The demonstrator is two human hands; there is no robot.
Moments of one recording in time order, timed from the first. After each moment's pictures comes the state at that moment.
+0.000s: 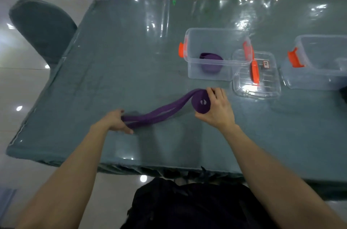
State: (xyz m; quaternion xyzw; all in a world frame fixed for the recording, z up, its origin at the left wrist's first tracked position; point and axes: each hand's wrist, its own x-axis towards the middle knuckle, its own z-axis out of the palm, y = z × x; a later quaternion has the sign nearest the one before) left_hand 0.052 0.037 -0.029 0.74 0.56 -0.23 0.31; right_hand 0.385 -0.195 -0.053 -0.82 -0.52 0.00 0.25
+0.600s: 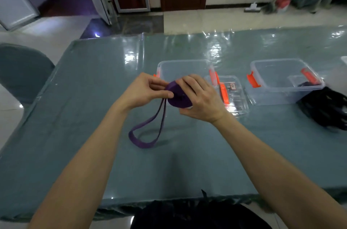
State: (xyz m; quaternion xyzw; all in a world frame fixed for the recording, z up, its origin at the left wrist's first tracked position) left_hand 0.260 -0.004 0.141 0.81 0.20 0.12 0.54; right_hand 0.436 -0.177 0.092 -0.61 -0.67 -0.32 0.26
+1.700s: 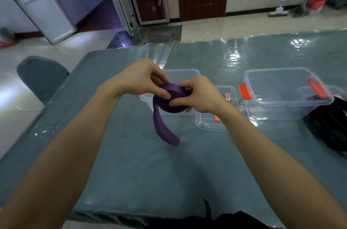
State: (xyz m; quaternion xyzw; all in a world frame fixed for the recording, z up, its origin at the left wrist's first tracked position) left_hand 0.372 -0.060 0.211 0.92 0.19 0.02 0.33; right_hand 0.548 -0.218 0.135 -0.66 -0.57 0.26 0.41
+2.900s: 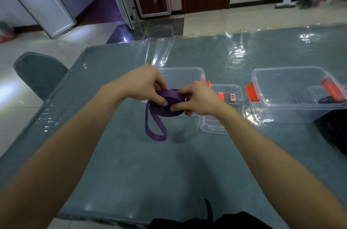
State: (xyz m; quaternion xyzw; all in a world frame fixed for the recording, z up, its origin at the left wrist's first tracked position) left_hand 0.392 -0.033 0.189 0.96 0.20 -0.05 0.17; right_hand 0.565 -0.184 0.103 -0.67 -0.58 0.29 0.36
